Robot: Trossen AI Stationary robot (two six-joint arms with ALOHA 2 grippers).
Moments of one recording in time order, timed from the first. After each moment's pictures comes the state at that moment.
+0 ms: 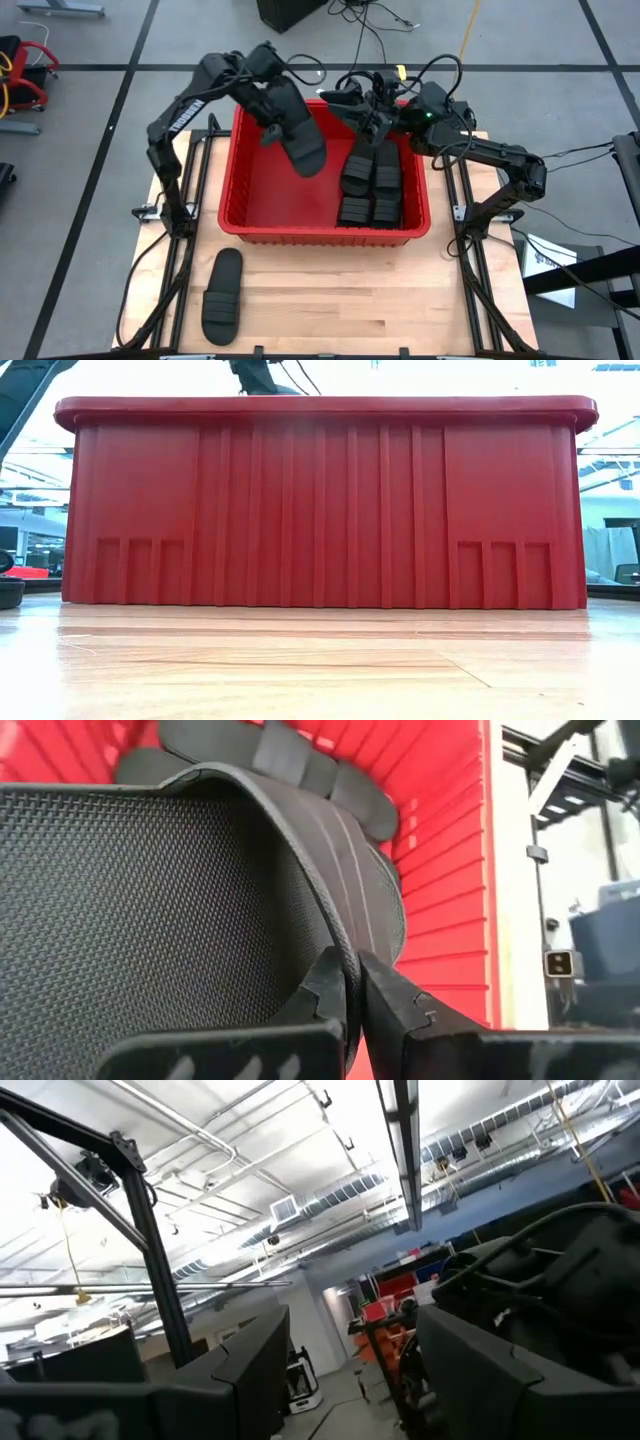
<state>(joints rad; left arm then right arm) 0.60 1.87 2.35 -1.57 0.55 0.27 -0.35 1.53 1.48 0.62 -0.42 0.65</state>
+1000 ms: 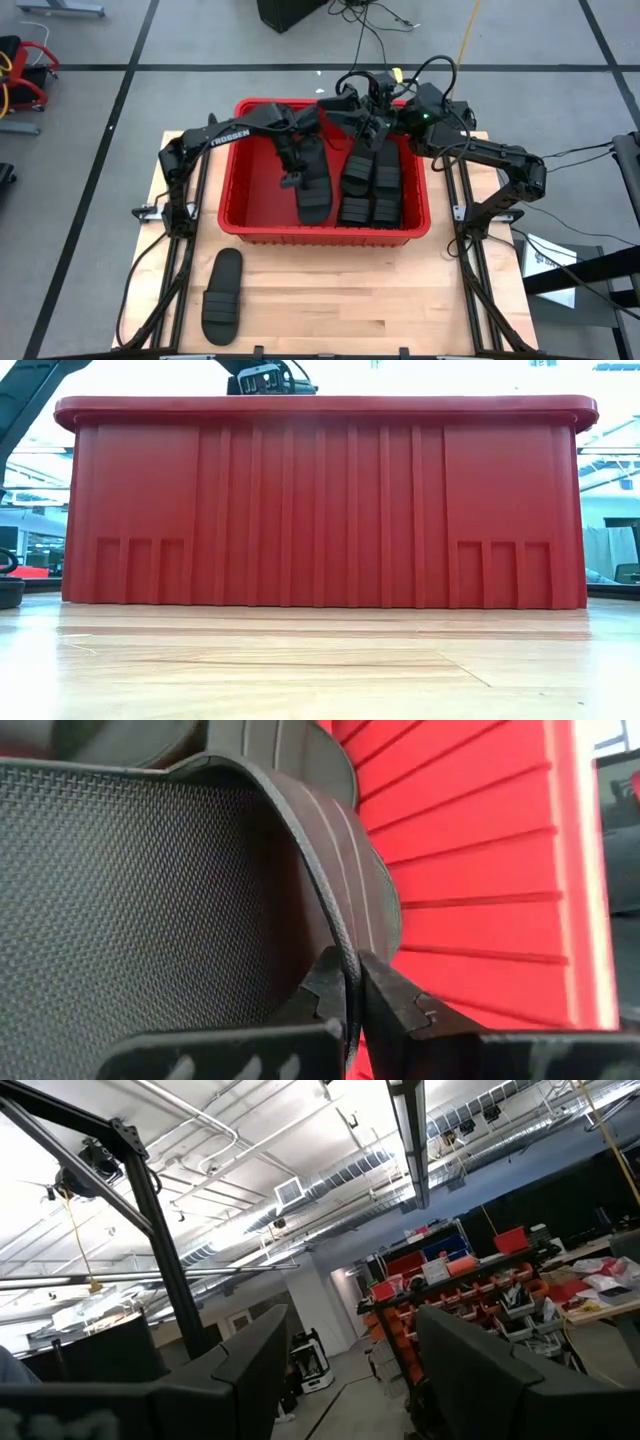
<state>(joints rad) 0.45 1.93 1.84 -1.31 0.65 0.38 -0.33 1.53 1.48 0.58 -0.45 0.67</state>
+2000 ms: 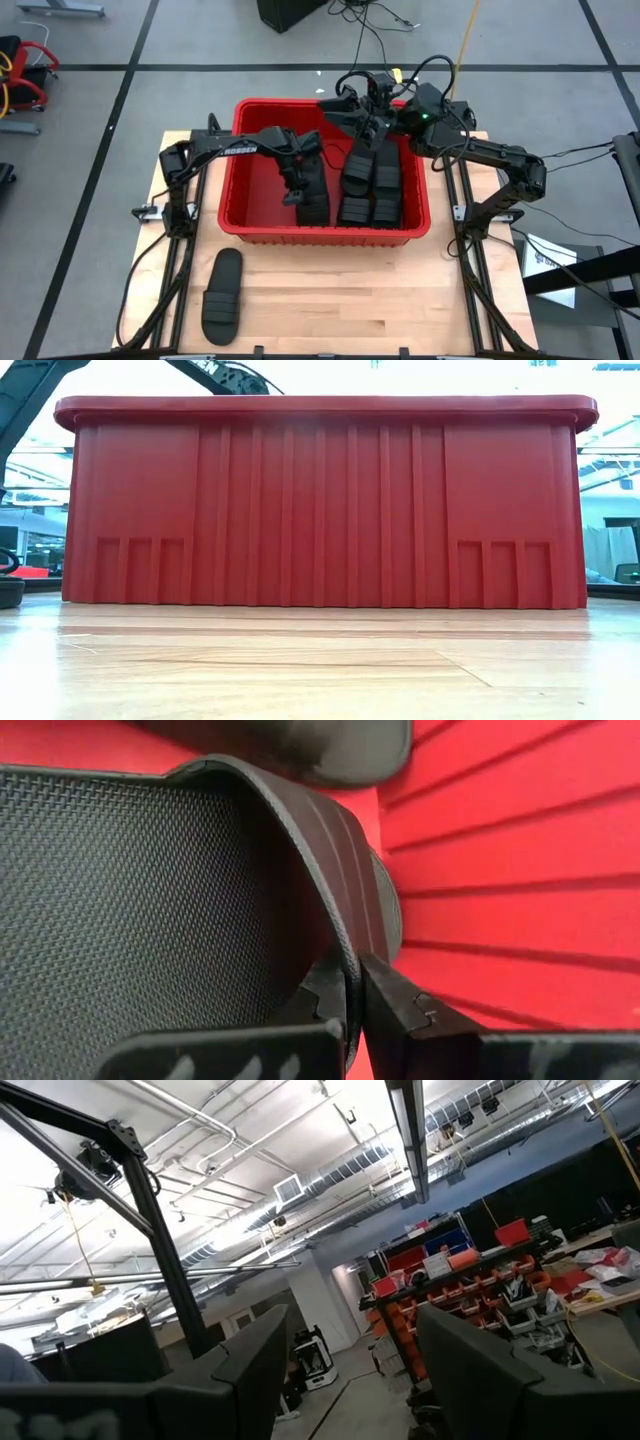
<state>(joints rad) 0.41 1.93 1.50 -0.99 0.66 0.36 -0.33 1.53 1.48 0.57 -0.45 0.69</state>
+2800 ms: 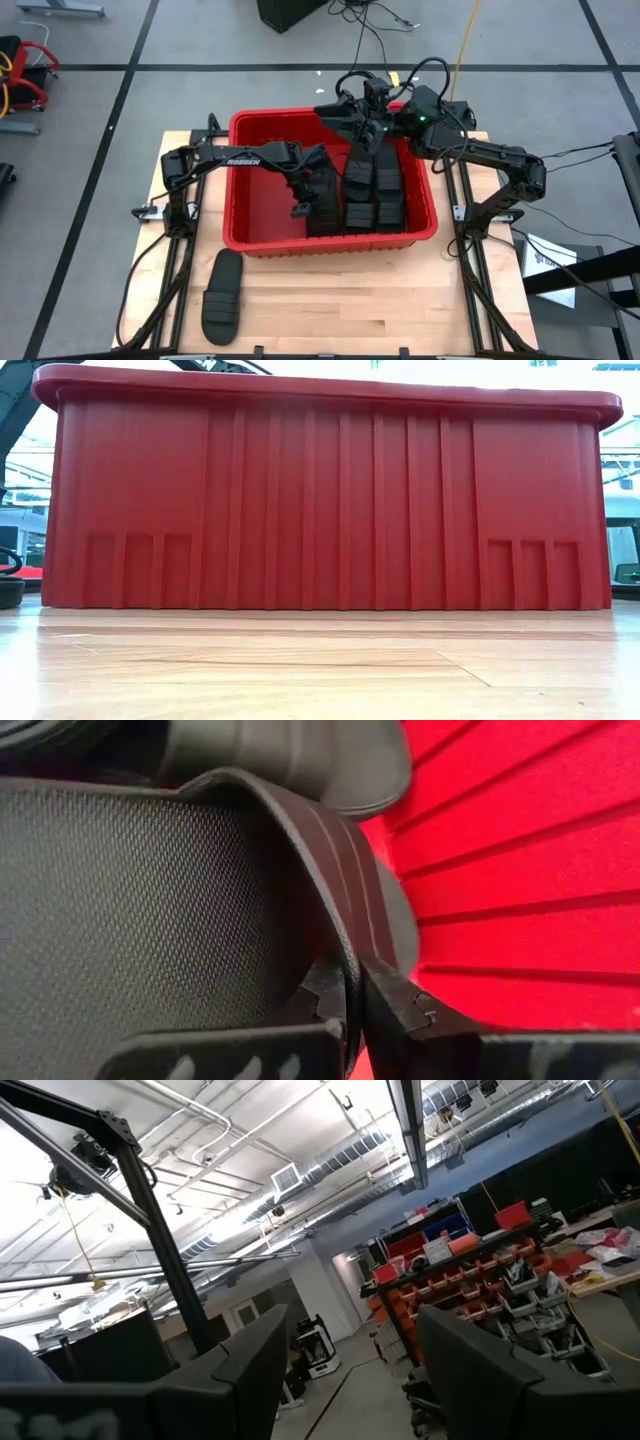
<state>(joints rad) 0.32 1.93 1.43 -0.75 0.64 0.27 -0.31 1.53 1.48 0.53 -0.45 0.69</state>
